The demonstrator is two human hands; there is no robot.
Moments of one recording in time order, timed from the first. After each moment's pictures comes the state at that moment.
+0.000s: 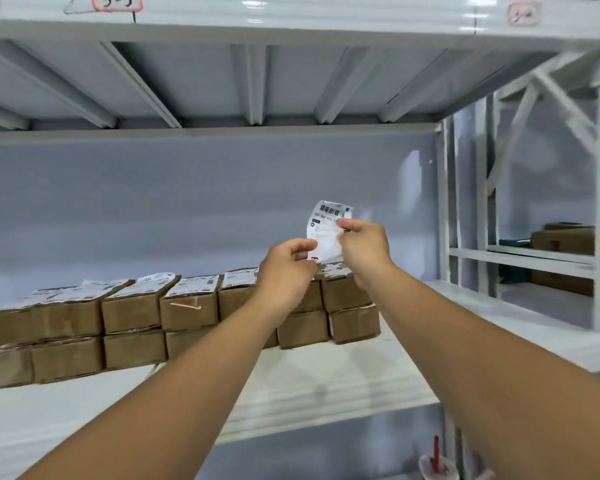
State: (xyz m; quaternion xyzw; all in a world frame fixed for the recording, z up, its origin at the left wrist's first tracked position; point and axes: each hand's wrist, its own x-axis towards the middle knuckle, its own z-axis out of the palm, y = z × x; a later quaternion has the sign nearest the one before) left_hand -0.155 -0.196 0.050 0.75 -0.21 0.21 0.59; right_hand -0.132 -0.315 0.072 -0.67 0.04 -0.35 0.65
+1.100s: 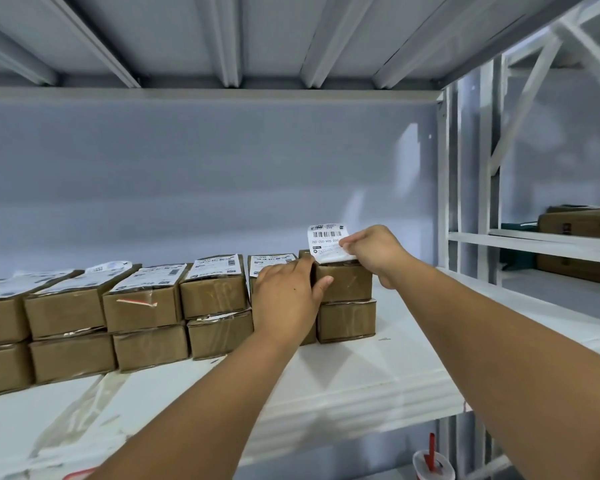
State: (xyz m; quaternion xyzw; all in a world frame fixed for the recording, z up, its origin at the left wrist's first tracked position) left_hand -0.075 -0.231 -0.016 0.85 -0.18 0.47 0.13; right_hand -0.074 -0.380 0.042 -0.79 0.05 -0.25 0.56
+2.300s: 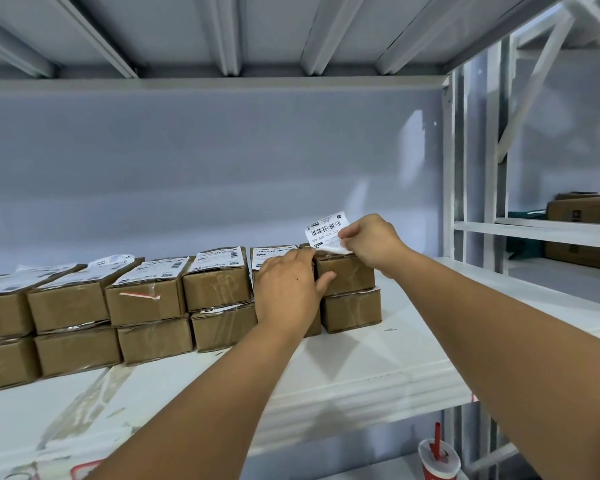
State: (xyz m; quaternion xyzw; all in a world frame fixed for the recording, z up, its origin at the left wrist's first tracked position) left_hand -0.077 -0.230 -0.014 0.86 -0.19 0.45 0.16; right_hand -0.064 -0.378 0.039 -0.87 0.03 -0.29 0.40
